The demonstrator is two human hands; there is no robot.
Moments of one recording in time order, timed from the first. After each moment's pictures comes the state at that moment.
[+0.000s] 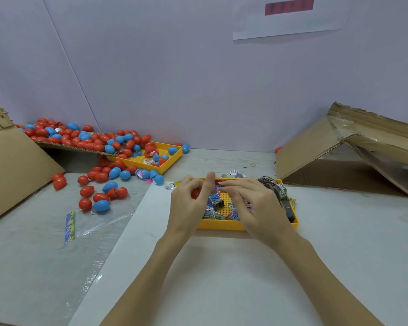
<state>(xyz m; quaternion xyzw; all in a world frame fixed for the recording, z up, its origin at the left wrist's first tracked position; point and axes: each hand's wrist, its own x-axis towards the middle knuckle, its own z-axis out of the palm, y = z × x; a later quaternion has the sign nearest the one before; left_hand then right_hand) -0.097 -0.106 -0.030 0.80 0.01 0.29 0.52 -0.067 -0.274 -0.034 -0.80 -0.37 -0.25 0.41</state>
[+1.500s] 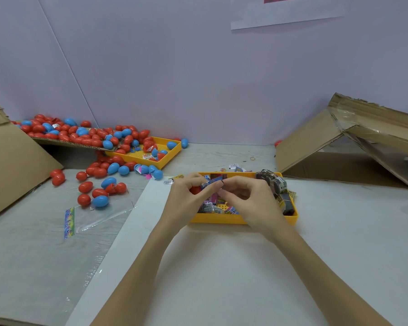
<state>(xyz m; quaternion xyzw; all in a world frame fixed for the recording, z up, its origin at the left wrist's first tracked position) -0.093 -0.091 -0.029 0.81 -0.03 0.18 0.55 -0.072 -0.267 -0.029 -0.77 -0.24 -0.04 0.59</state>
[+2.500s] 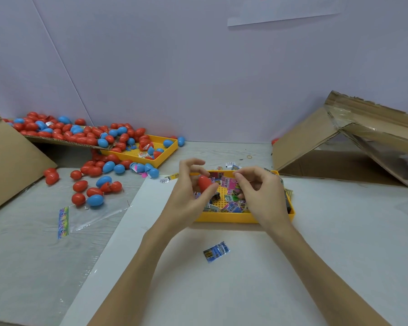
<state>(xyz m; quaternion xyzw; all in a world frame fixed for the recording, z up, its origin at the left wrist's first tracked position) -0.097 -0.097 -0.031 0.82 -0.07 0.16 0.55 -0.058 -0.274 -0.037 -0.77 -0.12 -0.14 0.61</state>
